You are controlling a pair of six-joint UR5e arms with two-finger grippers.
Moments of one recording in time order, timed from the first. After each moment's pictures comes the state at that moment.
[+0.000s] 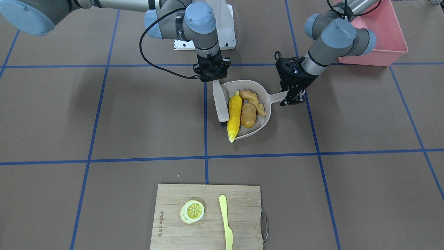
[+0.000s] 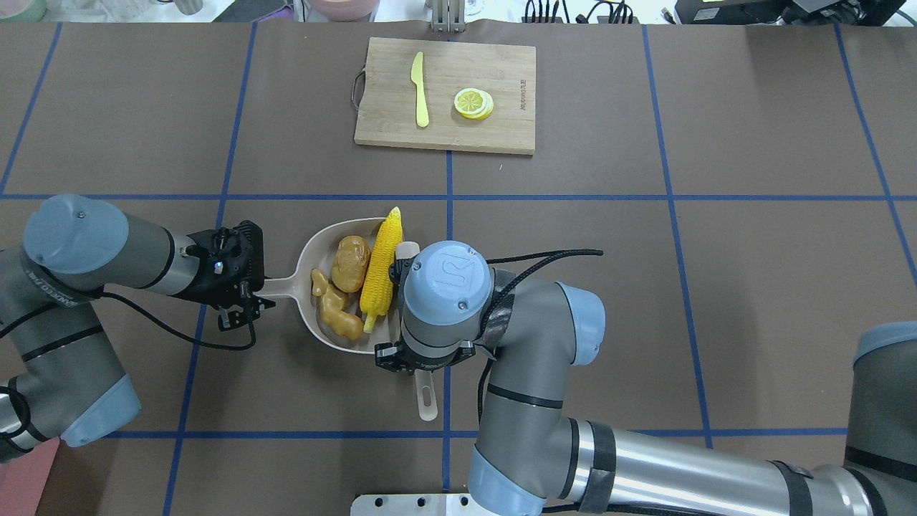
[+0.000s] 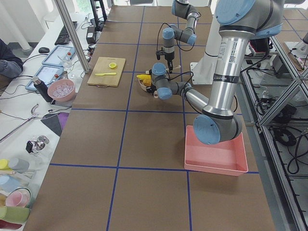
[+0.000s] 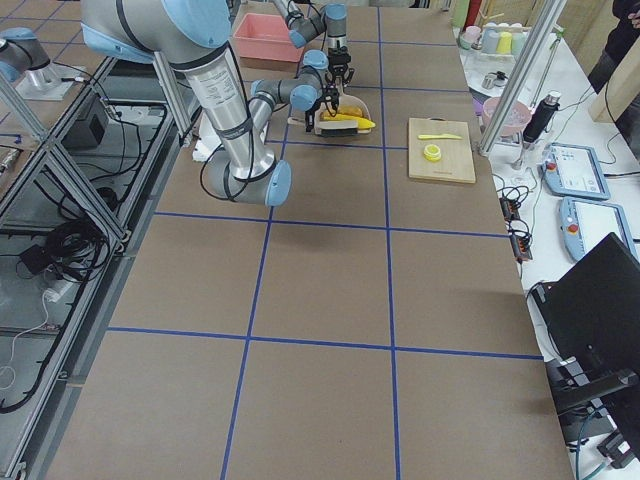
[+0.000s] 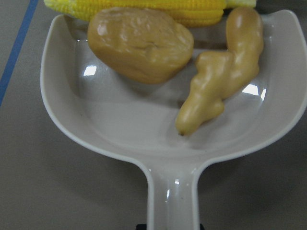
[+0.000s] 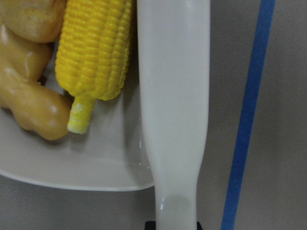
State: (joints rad) left arm -0.62 -1.76 -1.78 -2.20 -2.01 0.18; right arm 0.33 -0.79 1.58 -1.47 1.93 1.24
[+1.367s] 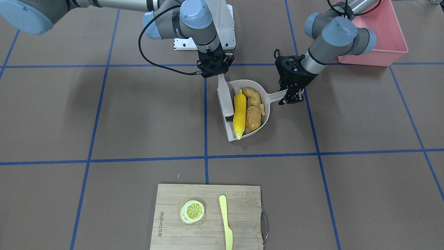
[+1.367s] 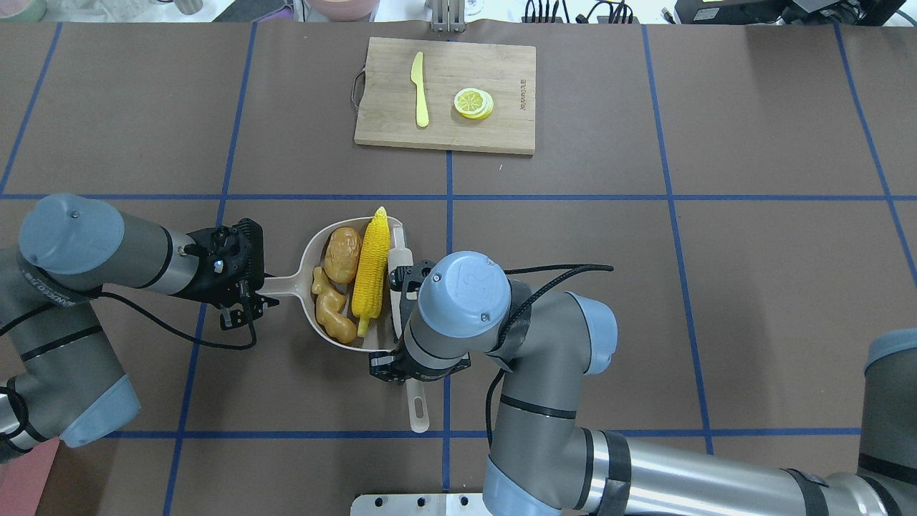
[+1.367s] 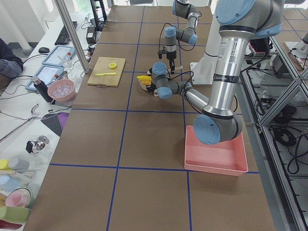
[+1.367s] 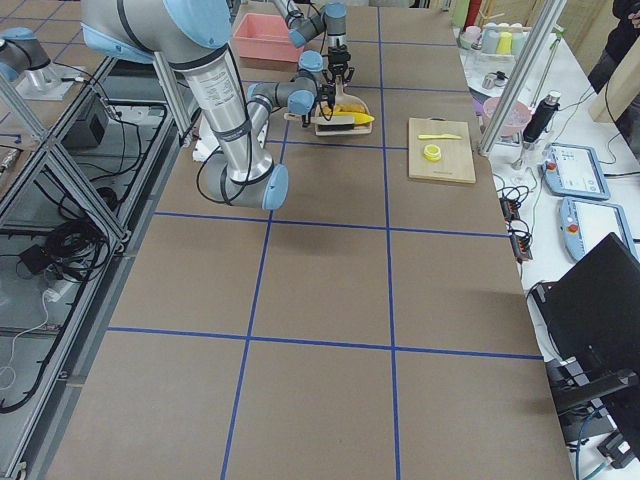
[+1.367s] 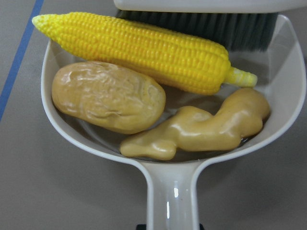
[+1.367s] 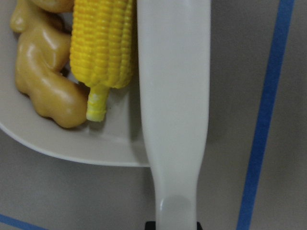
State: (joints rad) left arm -0.62 -1.76 -1.79 -2.23 -2.01 0.17; right arm 0.32 -0.84 1.63 -1.40 1.95 1.28
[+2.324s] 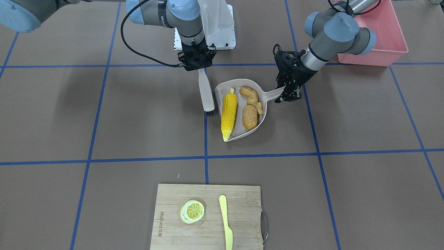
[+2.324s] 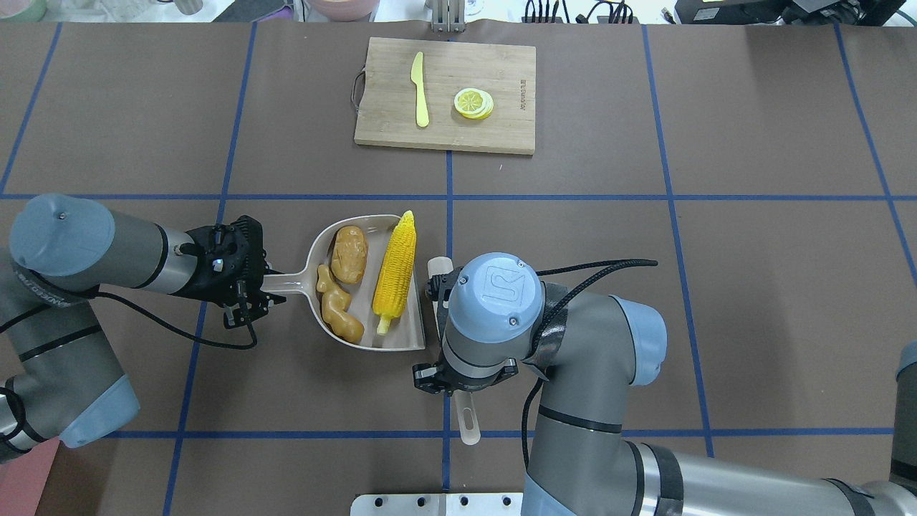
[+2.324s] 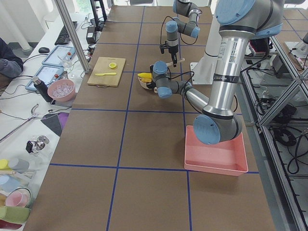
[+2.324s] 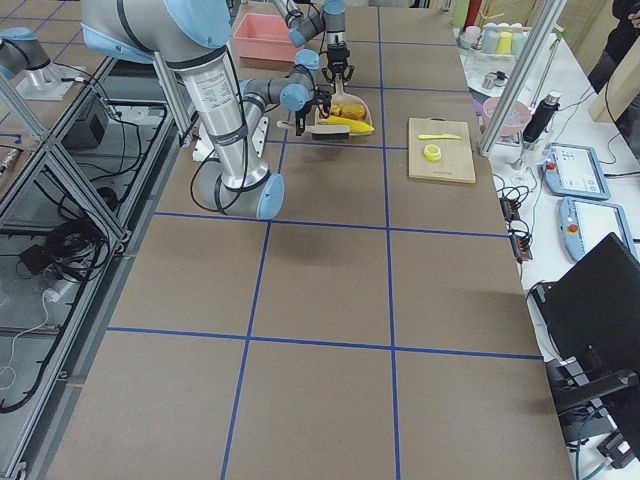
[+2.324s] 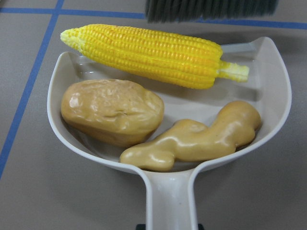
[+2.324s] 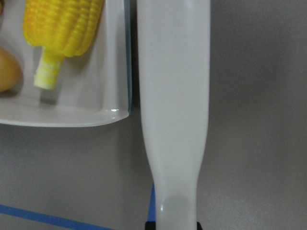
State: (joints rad) left arm -0.62 -1.76 -1.80 -2.29 -2.01 0.17; right arm 0.32 -0.91 1.77 -1.63 1.95 1.21
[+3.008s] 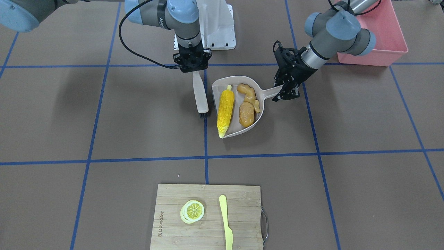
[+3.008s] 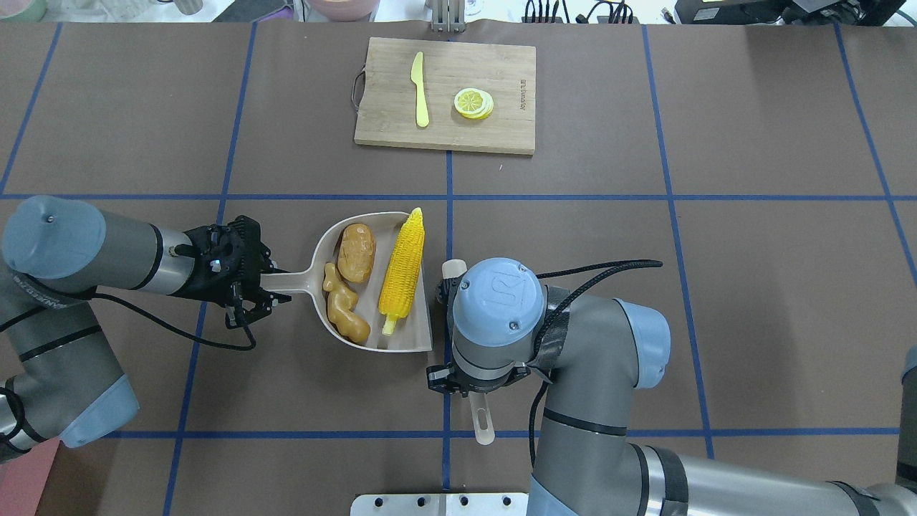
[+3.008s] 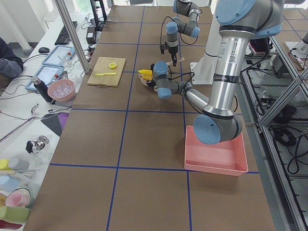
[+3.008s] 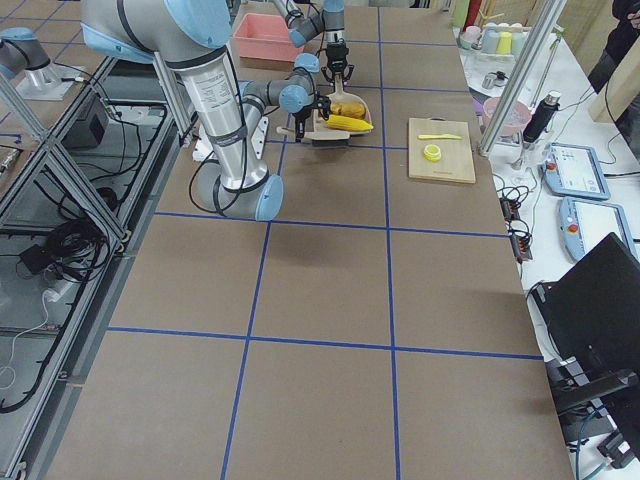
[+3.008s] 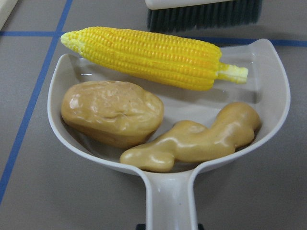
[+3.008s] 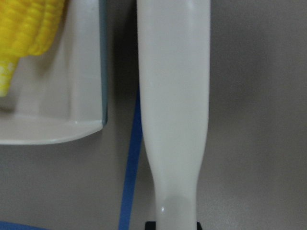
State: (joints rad) left arm -0.62 -1.76 -1.79 -2.37 -2.01 0.16; right arm 0.32 -0.92 1.78 -1.68 1.93 1.20
